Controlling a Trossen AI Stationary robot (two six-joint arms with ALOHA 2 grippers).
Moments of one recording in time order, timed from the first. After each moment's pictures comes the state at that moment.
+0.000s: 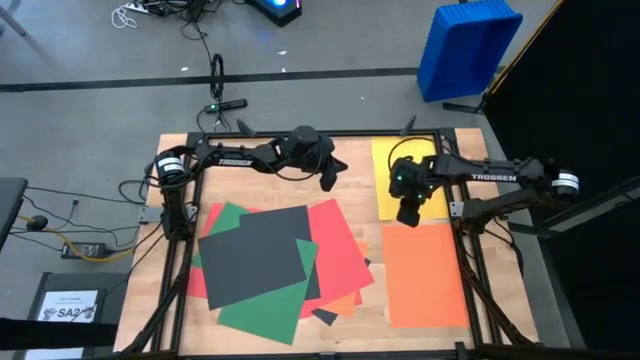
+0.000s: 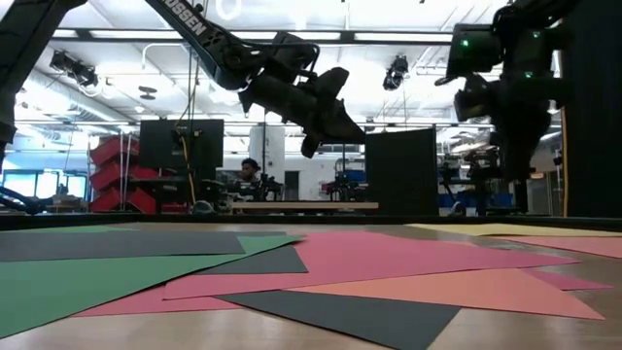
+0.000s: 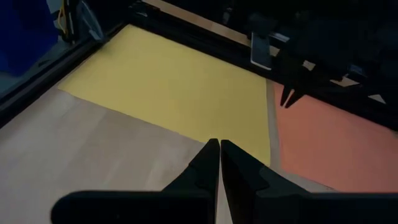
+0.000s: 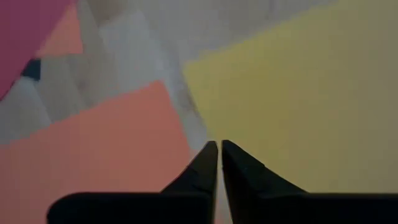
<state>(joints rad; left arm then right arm) 0.40 1.86 1.21 0.25 0.31 -0.21 -0.31 1.18 0.75 -0.92 -0.11 0.09</state>
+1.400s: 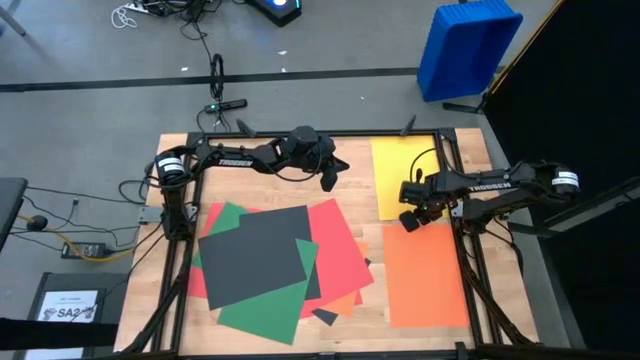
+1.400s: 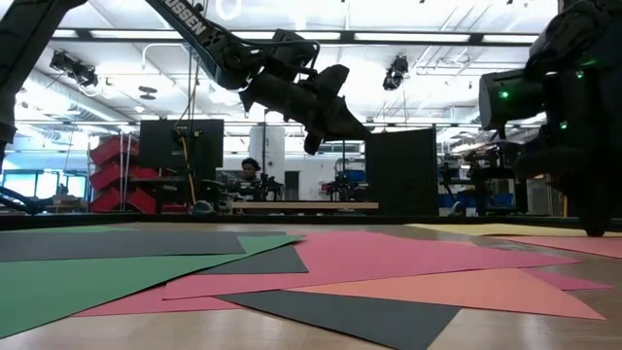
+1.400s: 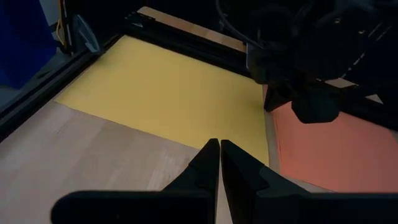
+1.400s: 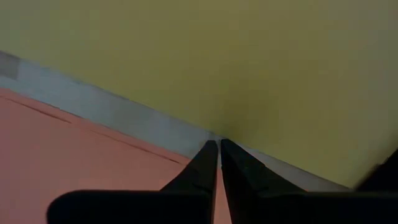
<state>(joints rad) 0.39 1.86 1.21 0.28 0.31 -0.18 -0.25 1.18 0.49 -0.90 -0.02 0.88</state>
